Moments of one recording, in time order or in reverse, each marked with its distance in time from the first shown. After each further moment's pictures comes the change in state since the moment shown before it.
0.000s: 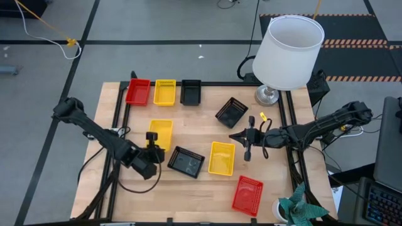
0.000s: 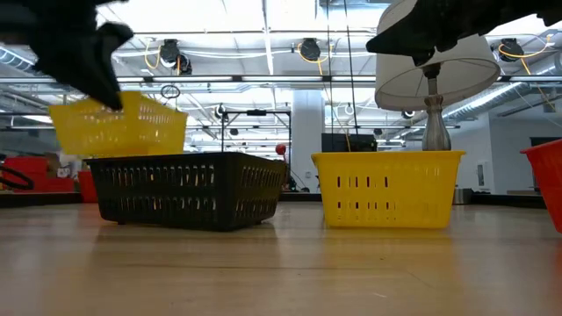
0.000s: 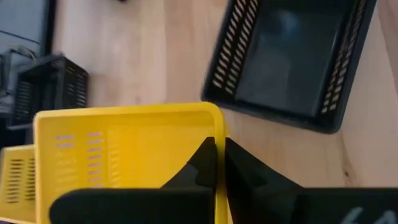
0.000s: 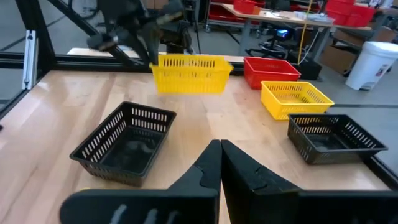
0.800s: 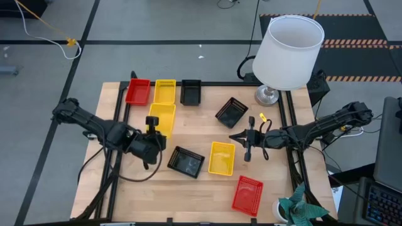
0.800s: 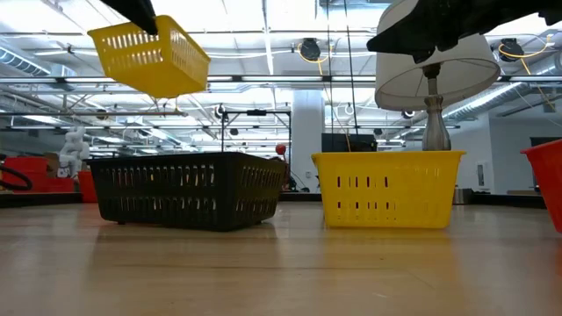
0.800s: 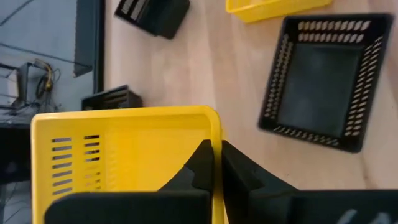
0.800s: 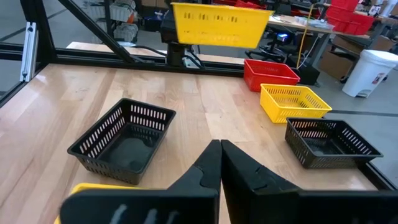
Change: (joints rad) left arm 0.154 0.000 0.400 -0.323 0.034 0.198; right arm 0.000 0.000 0.000 -0.001 -0.002 -0.032
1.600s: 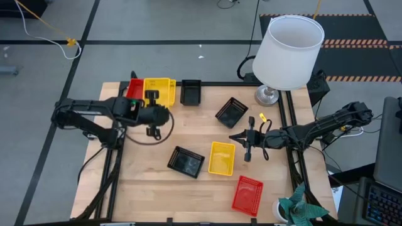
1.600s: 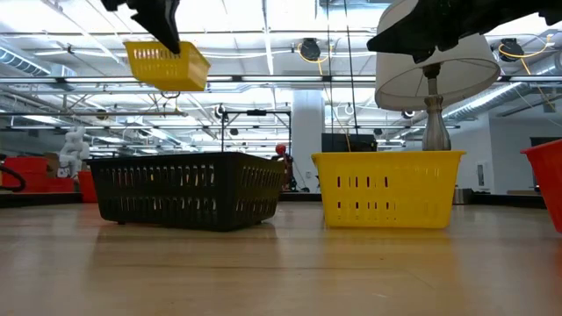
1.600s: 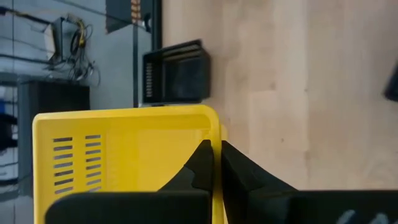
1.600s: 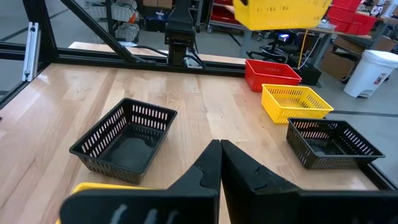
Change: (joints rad) left arm 0.381 -0.001 0.109 -0.084 0.016 0.293; right arm 0.001 0.000 0.000 -0.001 -0.004 0.000
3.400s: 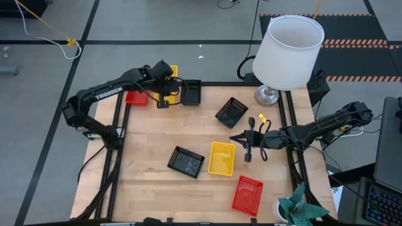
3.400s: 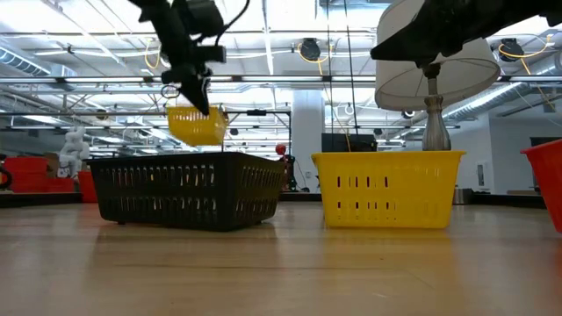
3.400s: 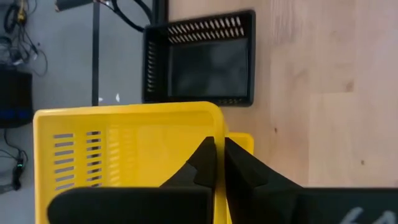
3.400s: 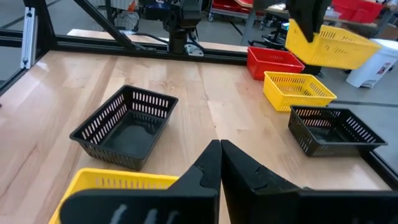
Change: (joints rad) left arm 0.632 0.159 -0.097 0.376 0.477 0.488; right arm 0.002 0.000 0.000 -0.056 -0.004 0.026
